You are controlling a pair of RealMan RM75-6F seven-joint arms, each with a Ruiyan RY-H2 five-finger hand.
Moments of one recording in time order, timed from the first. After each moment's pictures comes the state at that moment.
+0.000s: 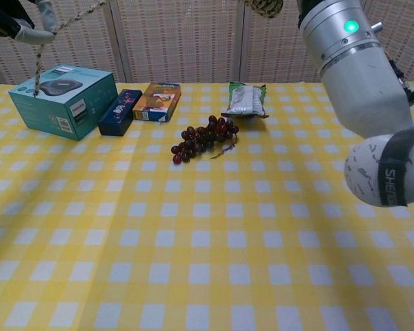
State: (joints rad) left arm -0.76 -1.01 -0.29 -1.76 0.95 0.89 -0.11; right arm 0.94 -1.90 0.48 -1.03 -1.38 1.43 0.44
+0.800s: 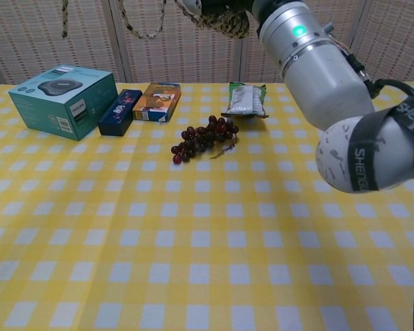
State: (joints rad) left arm -0.74 -1.00 -0.33 -1.89 1.31 1.09 -0.05; right arm 1.01 -1.92 0.50 -1.09 -1.27 1.26 0.20
